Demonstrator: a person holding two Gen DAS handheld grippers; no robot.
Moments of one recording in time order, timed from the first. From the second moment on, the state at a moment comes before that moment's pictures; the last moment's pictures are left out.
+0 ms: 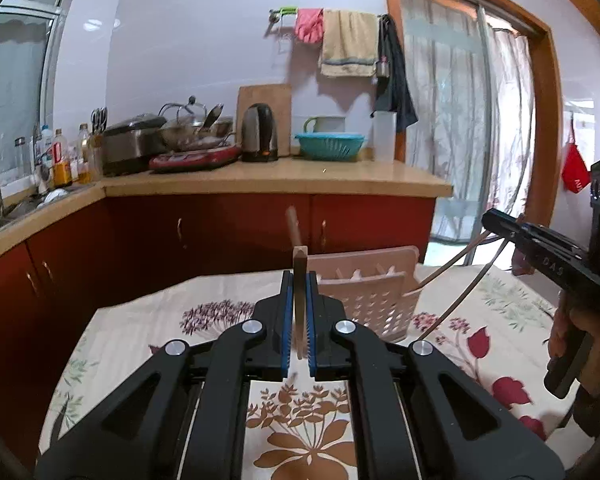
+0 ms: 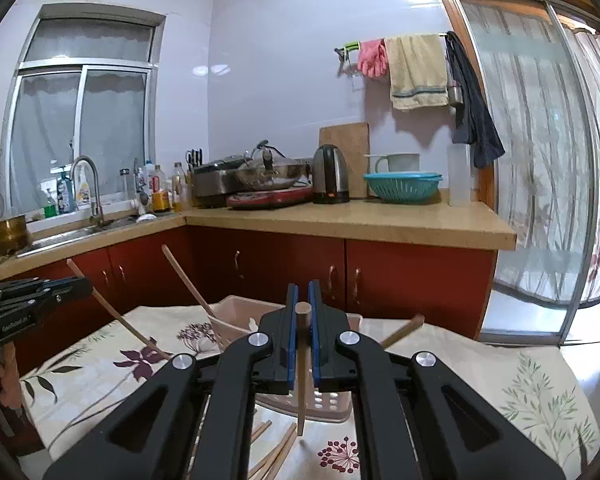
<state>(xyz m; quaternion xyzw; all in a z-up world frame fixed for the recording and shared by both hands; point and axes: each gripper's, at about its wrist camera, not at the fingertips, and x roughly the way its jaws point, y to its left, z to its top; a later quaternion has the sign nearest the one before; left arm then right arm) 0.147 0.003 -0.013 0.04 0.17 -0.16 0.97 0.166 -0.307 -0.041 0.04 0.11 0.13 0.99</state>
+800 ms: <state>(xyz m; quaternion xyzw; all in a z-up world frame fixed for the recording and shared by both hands) 0.189 -0.035 0.050 0.04 0.09 -0.19 0.98 0.216 -0.333 0.026 0.08 0.04 0.11 0.99</state>
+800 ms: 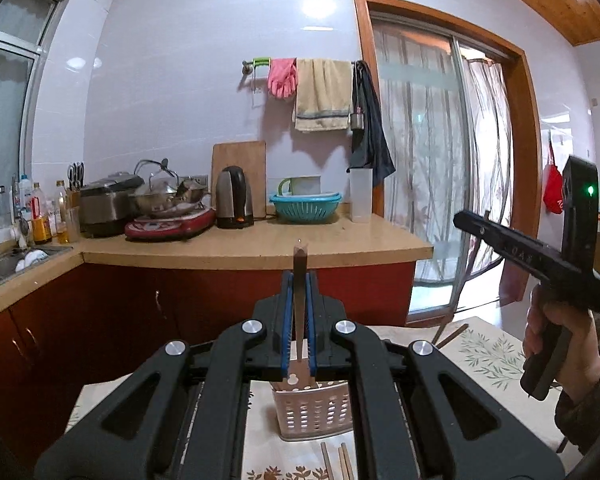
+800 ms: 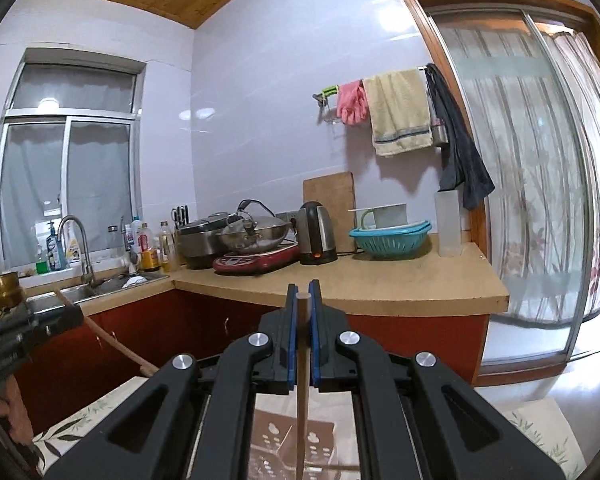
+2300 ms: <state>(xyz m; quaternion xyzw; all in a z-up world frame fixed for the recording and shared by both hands) 0.128 -0.008 -0.062 0.04 0.22 -0.15 0.96 0.125 -0.286 -0.081 0.05 0.14 0.08 0.99</state>
